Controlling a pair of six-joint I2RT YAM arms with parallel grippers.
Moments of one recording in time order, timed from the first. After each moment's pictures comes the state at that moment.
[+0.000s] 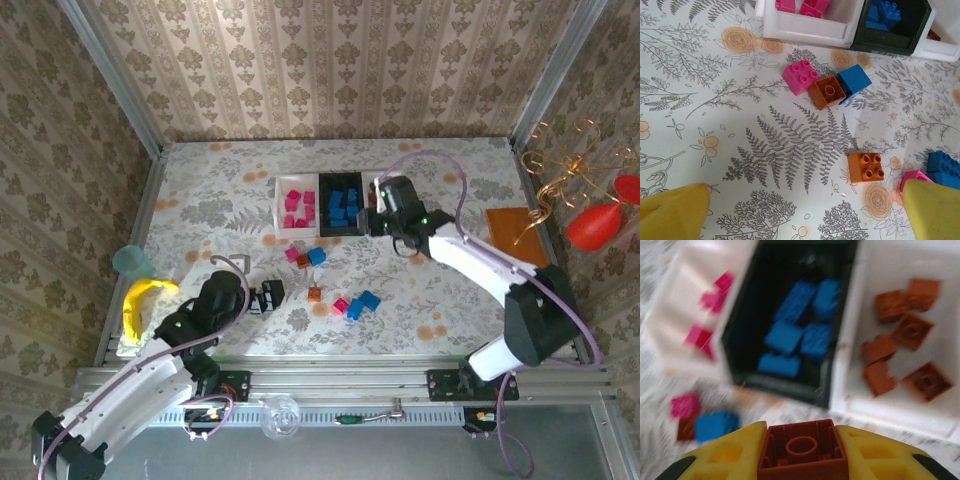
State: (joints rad) left arm -0.71 0.57 0.37 -0.43 -0.11 -0.59; right arm 0.47 1.56 1.13 -0.34 0.05 0.34
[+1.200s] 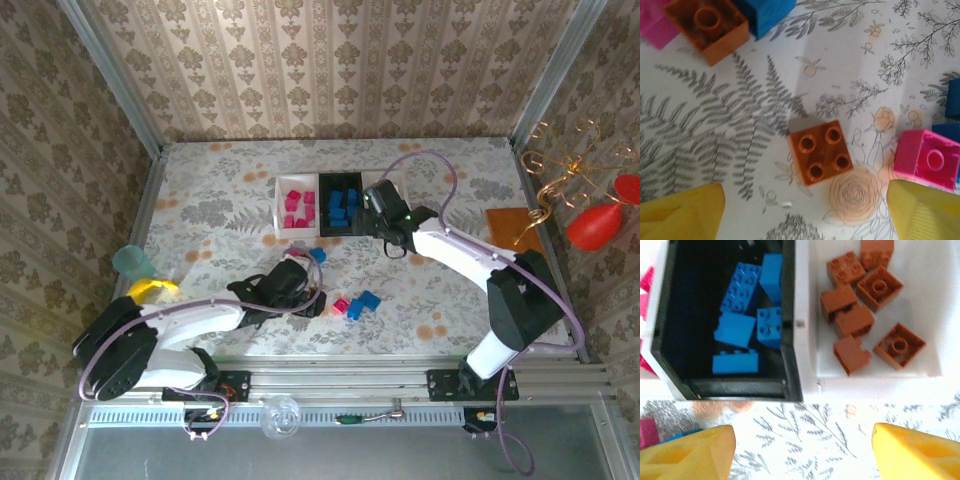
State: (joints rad) left arm -0.96 1.32 0.58 -0.20 -0.11 -0.52; right arm 0.53 1.59 1.12 -0.42 0.23 0.53
